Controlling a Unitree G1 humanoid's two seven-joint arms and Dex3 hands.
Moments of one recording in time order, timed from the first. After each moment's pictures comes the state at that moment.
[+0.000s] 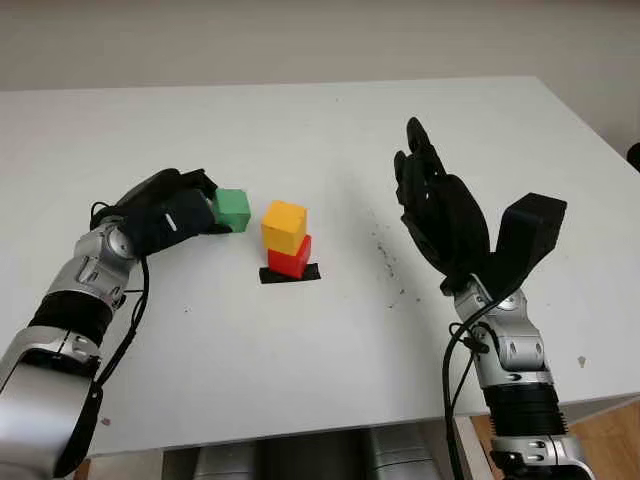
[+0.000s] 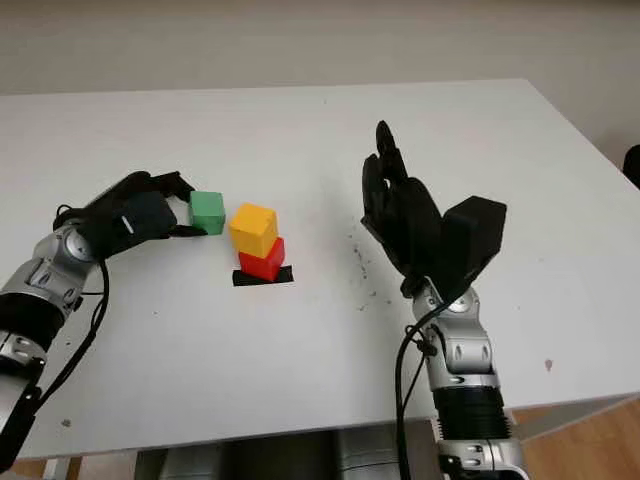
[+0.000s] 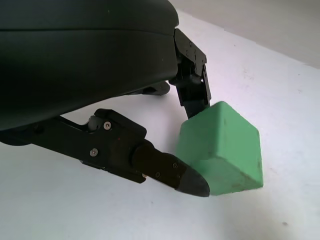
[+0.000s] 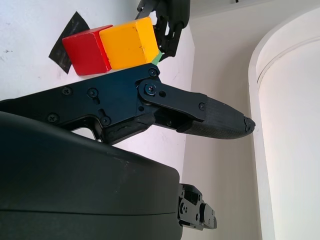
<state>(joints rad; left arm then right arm) -0.79 0.54 -0.19 0.90 0.36 -0.09 -0.18 -0.40 -0.13 -0.10 0.15 0.21 0.12 0.27</state>
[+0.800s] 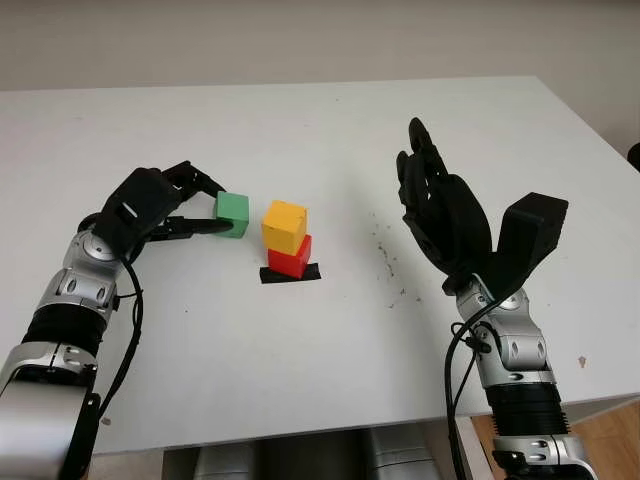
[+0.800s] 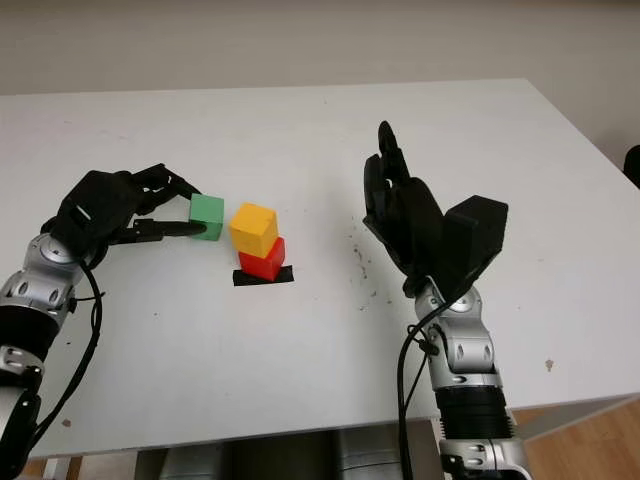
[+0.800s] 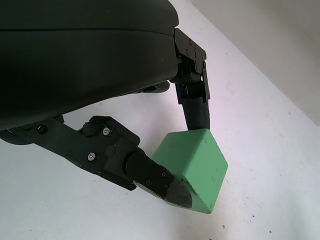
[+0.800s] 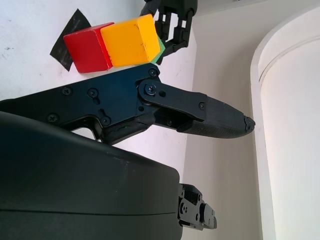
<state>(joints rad) -0.74 0.53 -0.06 0.83 0.19 -0.11 -0.26 -0.40 -0.14 -0.10 0.15 0.20 0.12 0.26</state>
